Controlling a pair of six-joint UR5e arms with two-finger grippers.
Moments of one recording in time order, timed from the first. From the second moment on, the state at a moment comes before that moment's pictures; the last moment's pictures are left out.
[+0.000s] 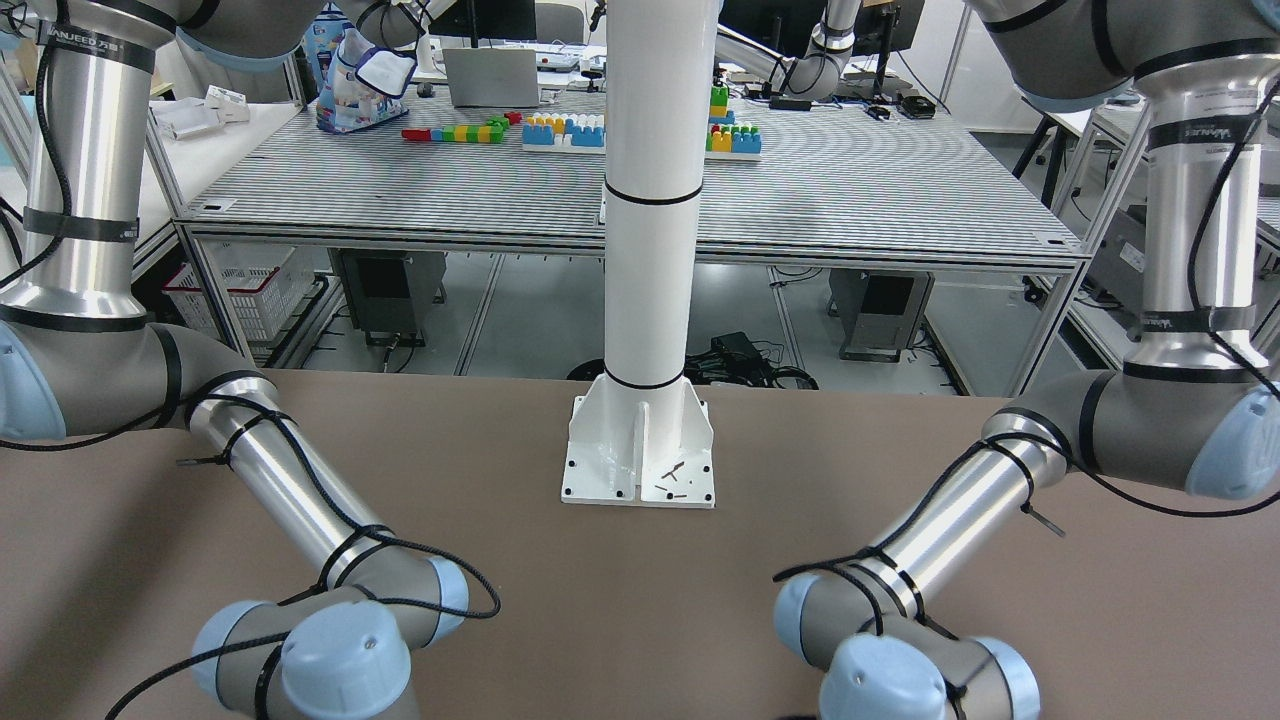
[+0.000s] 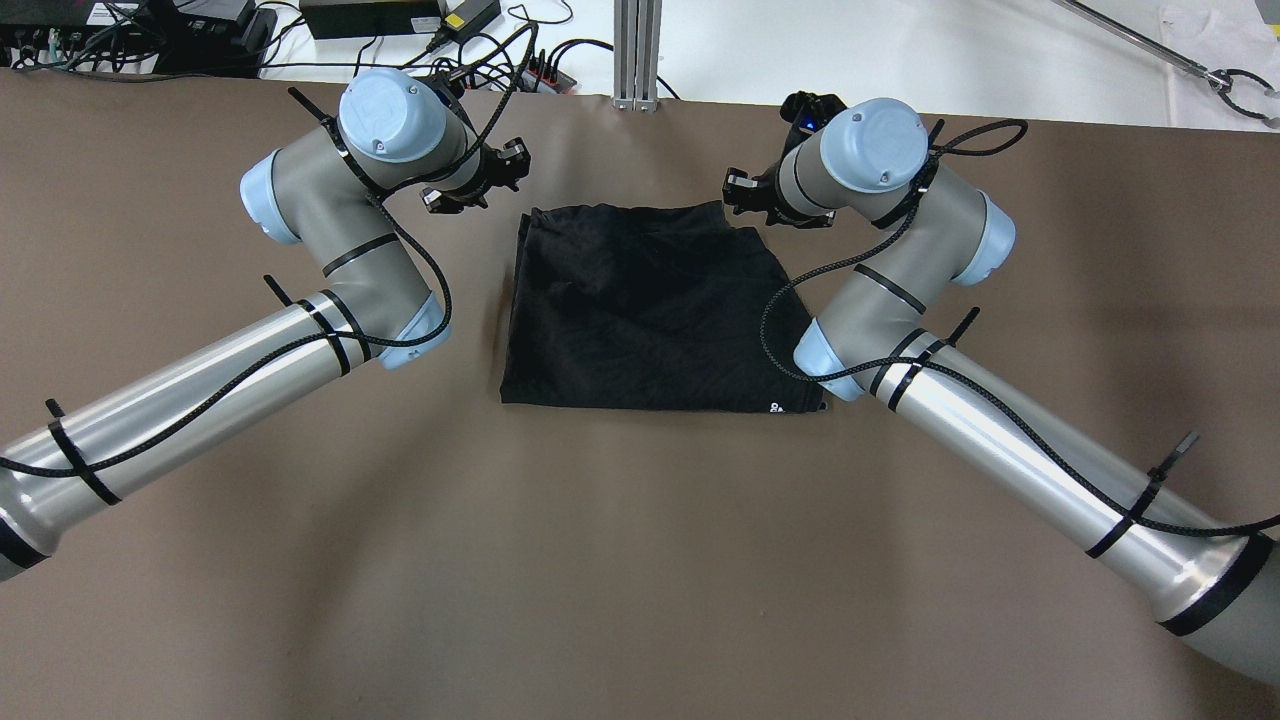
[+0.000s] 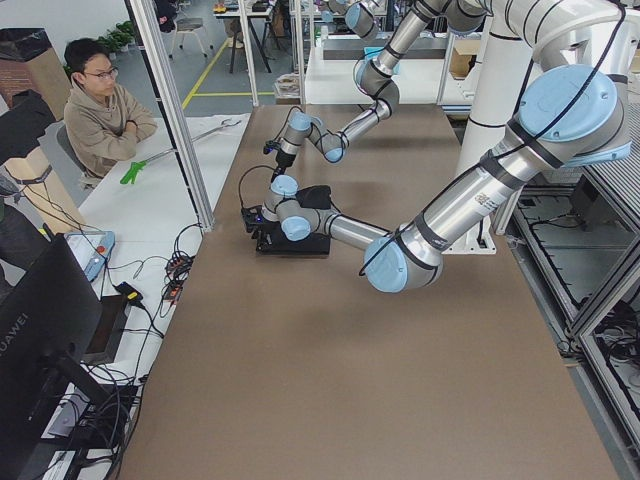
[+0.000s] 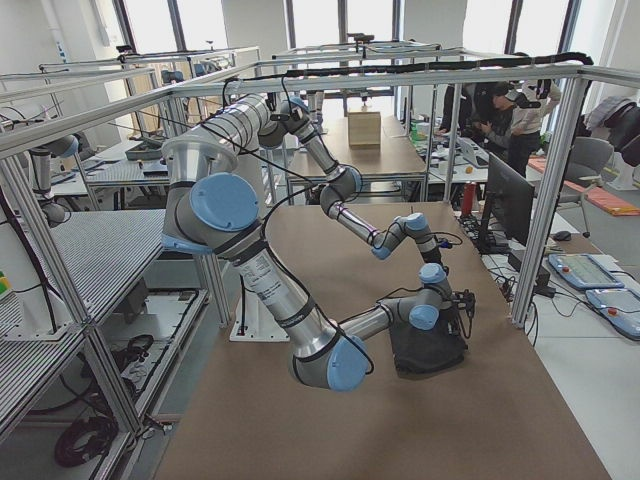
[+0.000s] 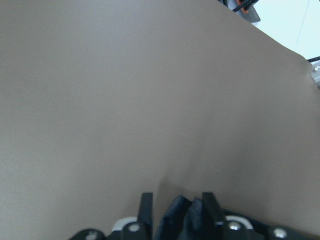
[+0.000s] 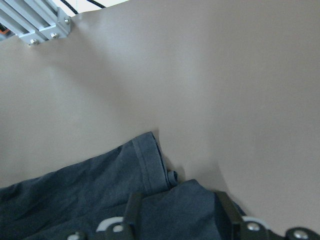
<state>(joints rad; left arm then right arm) -0.86 -2.50 -0.97 -2.23 -1.78 -1.55 0.87 -0.74 1.09 -0.90 1.83 1.26</state>
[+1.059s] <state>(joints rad) -0.99 -2.32 -1.03 -2.23 -1.65 -0.84 1.02 -0.90 1.06 -0.90 1.74 0.54</state>
